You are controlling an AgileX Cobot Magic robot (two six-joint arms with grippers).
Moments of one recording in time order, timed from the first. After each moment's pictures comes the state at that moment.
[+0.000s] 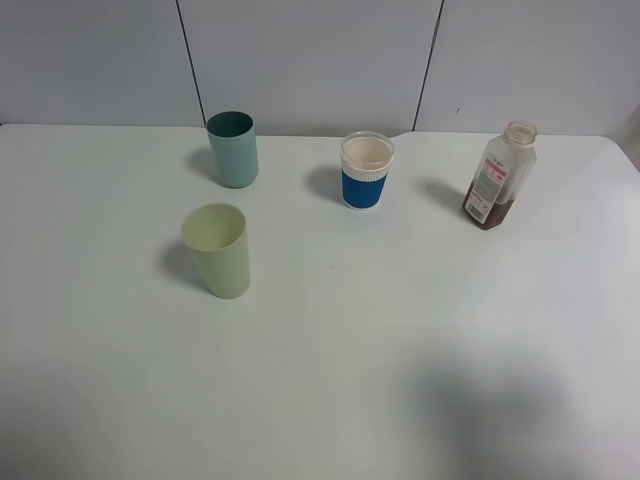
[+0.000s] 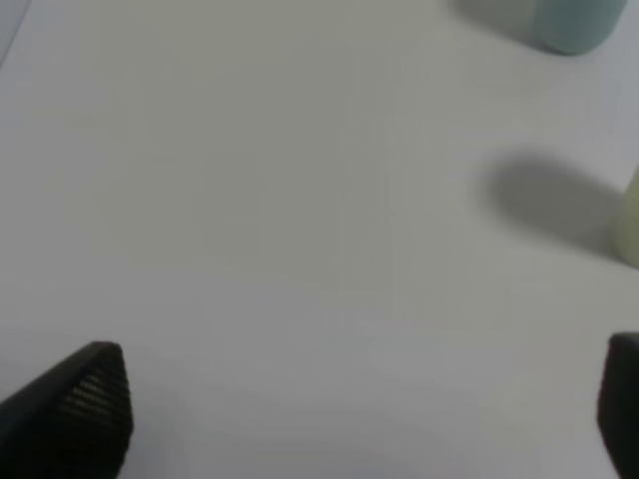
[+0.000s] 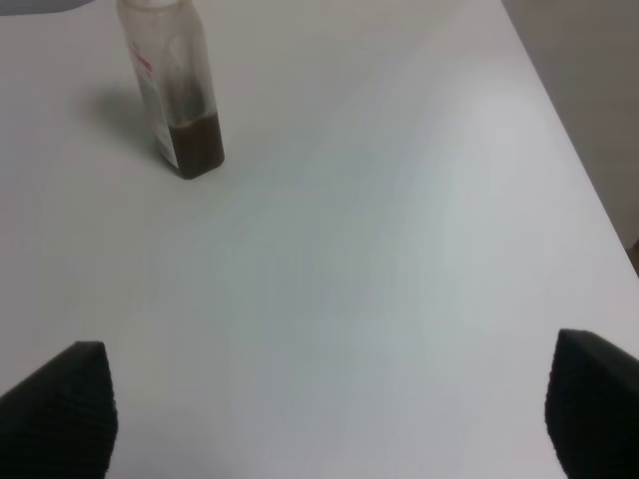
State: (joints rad) left arm 0.05 -0.01 -0.51 0.00 1.05 0.02; right arm -0.04 0.00 -0.50 -0.07 1.07 0.00
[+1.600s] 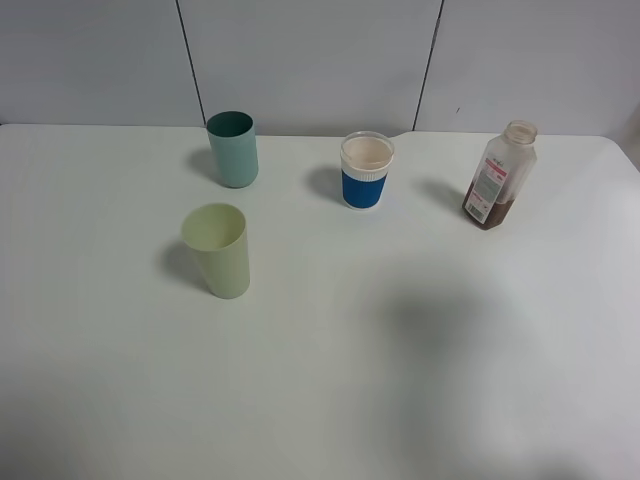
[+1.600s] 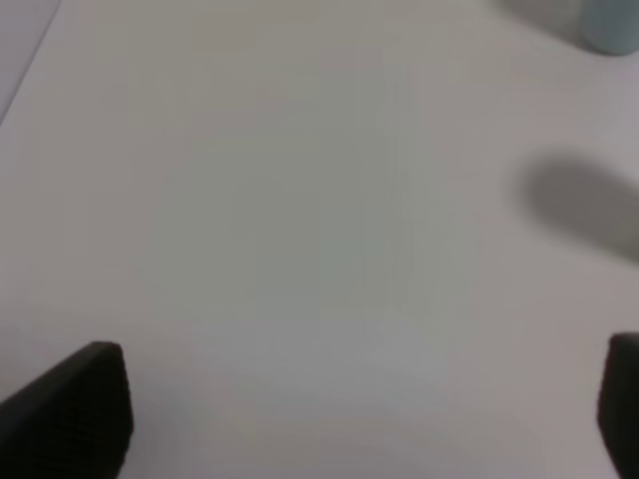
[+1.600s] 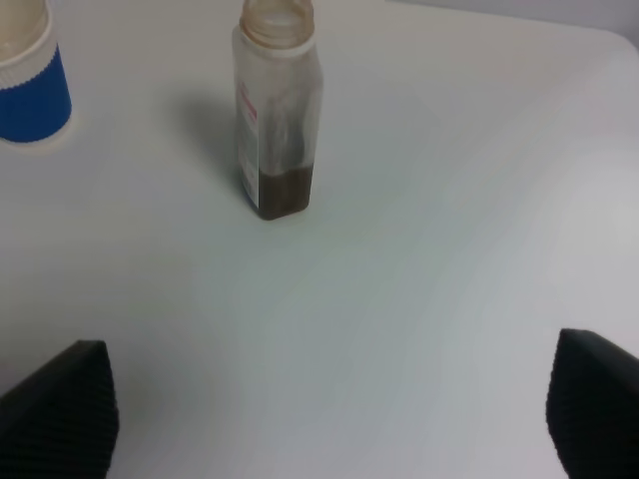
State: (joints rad) left arm 0.11 0.01 -0.51 0.00 1.05 0.02; right arm 0.16 0.47 -0.53 -0.14 0.71 0.02
